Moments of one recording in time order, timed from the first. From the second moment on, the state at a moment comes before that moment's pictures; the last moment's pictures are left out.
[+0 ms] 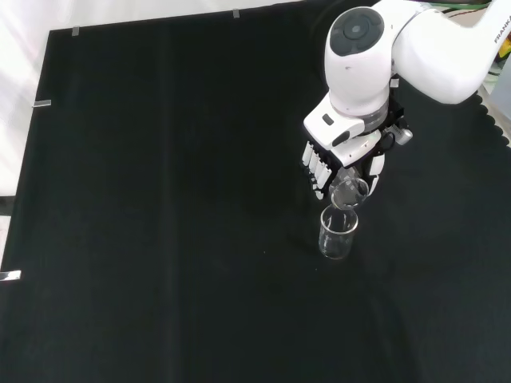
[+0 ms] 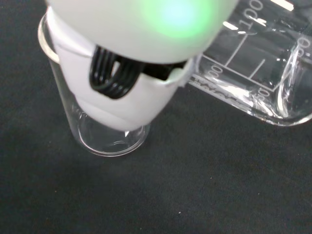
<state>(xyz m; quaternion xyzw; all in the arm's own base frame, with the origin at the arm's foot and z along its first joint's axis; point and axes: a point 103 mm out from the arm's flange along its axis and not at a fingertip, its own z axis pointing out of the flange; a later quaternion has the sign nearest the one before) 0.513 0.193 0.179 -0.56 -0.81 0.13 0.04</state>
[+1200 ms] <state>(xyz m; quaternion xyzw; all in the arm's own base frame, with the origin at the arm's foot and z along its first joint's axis) 0.518 0.201 0.191 -0.57 -0.81 0.15 0.00</state>
